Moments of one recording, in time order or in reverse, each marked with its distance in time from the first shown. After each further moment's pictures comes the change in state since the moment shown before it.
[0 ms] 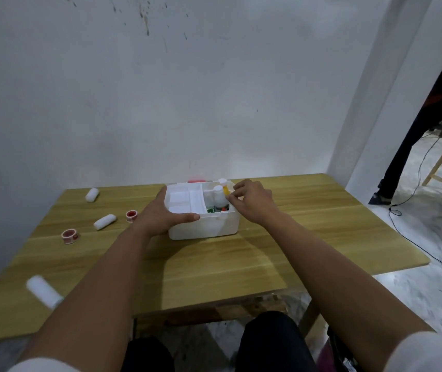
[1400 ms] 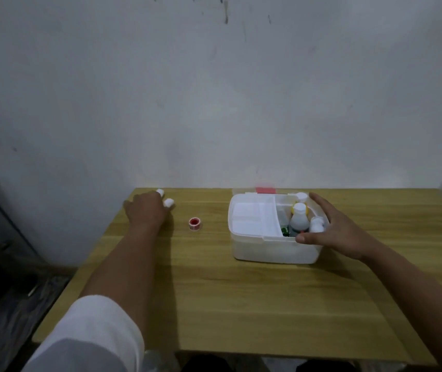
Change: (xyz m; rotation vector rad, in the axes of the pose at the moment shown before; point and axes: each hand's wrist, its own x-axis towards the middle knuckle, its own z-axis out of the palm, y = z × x) left_hand 0.052 -0.097 -0.139 0.990 0.430 -0.387; right_hand 0.017 0.022 0.023 0.617 -0.281 -0.006
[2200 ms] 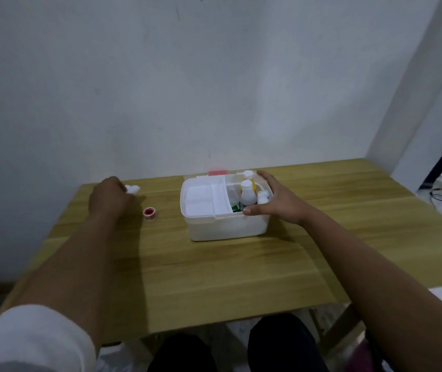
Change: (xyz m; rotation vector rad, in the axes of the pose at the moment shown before) left_hand -0.018 0.033 -0.015 -0.528 0.024 0.025; right_hand 0.002 0.005 0.001 0.093 0.033 0.057
